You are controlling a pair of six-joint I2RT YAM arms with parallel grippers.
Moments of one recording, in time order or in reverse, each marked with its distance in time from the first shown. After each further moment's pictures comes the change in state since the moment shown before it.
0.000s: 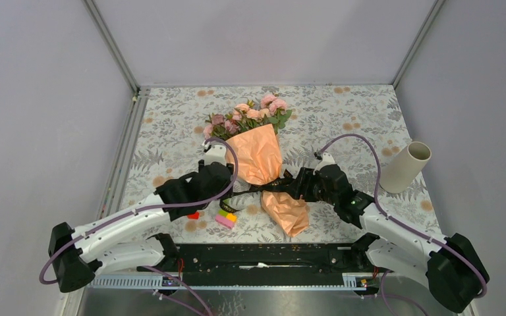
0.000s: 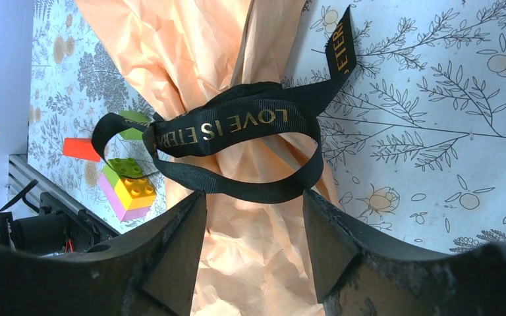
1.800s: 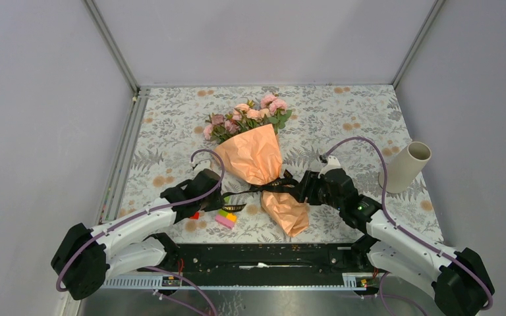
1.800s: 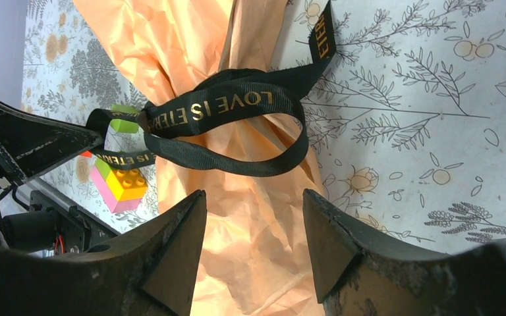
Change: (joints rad) left arm 0.218 0.017 -0.294 0.149 0.322 -0.278; right arm 0.000 -0.124 -0.026 -0.082 0.029 -0.018
